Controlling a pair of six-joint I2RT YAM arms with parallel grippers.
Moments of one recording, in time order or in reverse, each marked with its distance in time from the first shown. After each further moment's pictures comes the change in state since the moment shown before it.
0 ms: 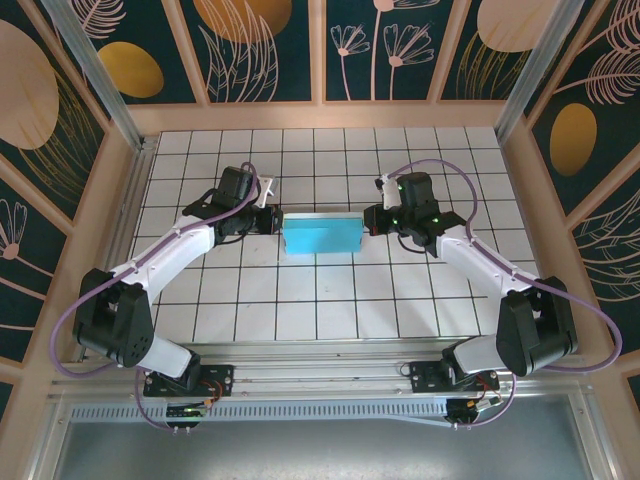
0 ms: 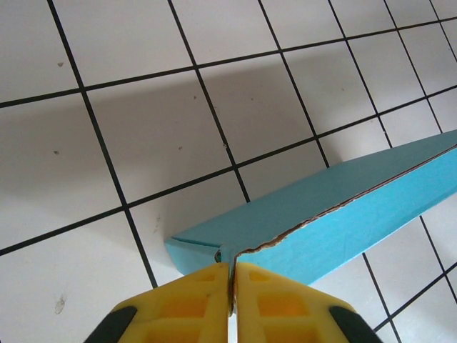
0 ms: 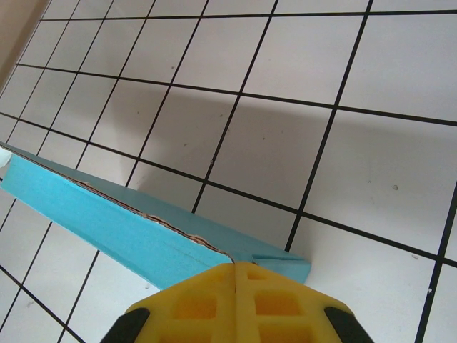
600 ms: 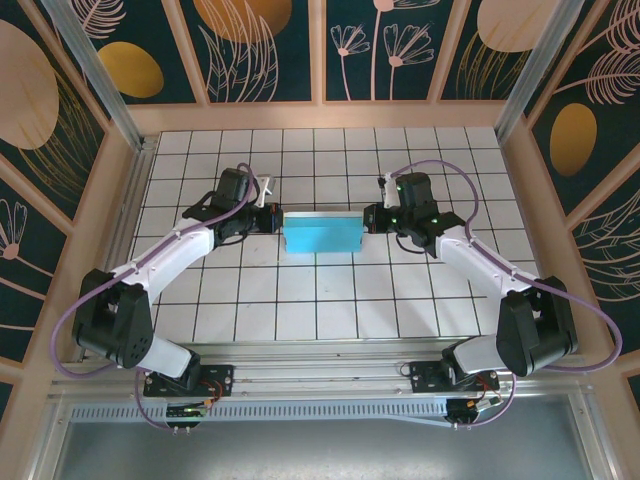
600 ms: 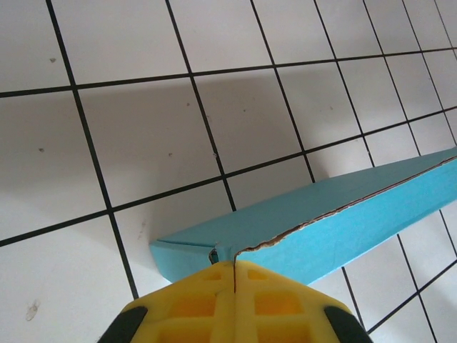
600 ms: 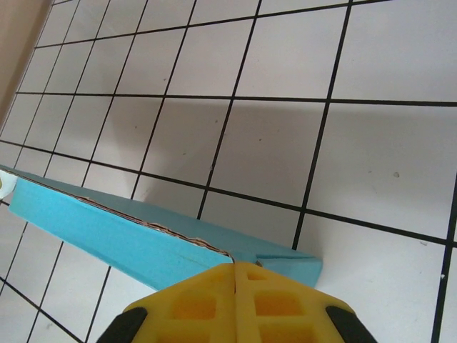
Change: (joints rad) left arm 0.001 -0.011 -0.043 0.075 0.026 -0.095; right arm 0.008 0.000 -0.002 0.010 0.030 0.122
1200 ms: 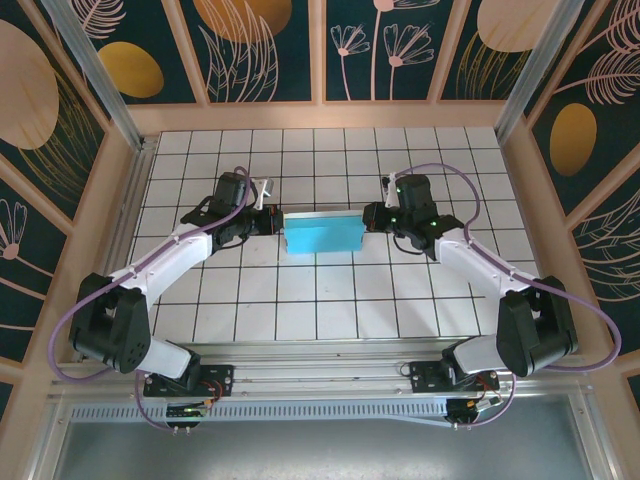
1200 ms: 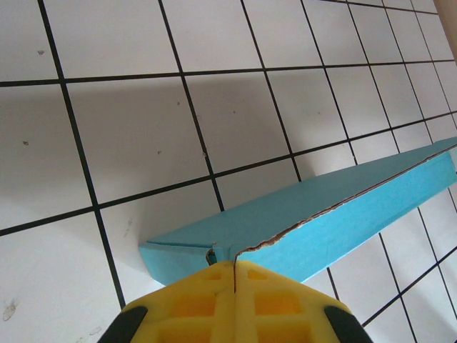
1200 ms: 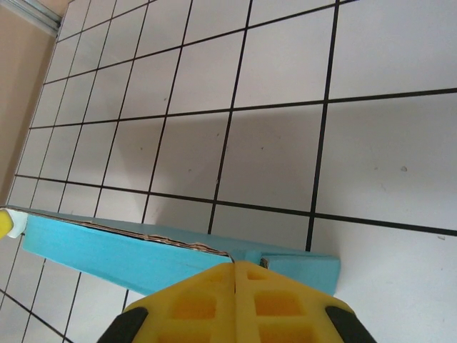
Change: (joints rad) left arm 0.002 -0.024 -0.047 0.054 0.026 -0.045; right arm 0.008 -0.002 -0.038 0.073 0.023 0.121
